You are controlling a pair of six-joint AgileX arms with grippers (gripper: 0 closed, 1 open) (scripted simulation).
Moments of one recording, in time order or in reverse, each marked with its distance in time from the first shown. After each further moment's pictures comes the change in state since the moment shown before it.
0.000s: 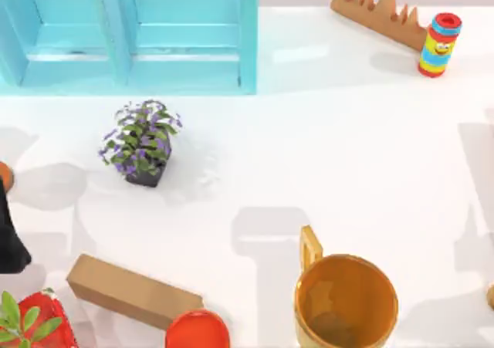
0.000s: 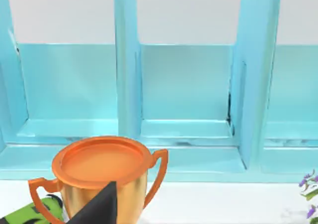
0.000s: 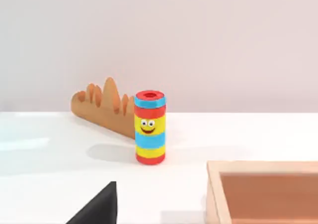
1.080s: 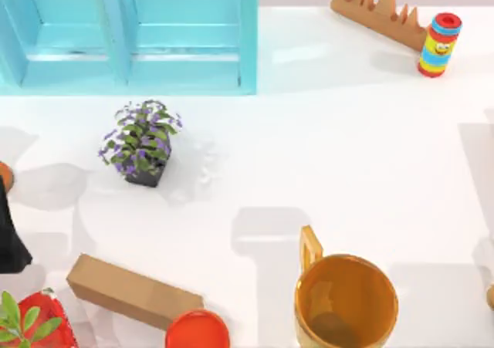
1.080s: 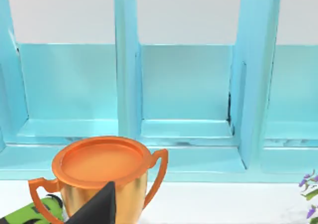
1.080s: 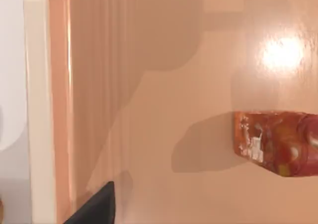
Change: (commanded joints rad) left arm 0.000 0.000 0.000 0.000 0.000 0.000; right arm -0.363 1.218 0.906 -0.875 0.000 -0.351
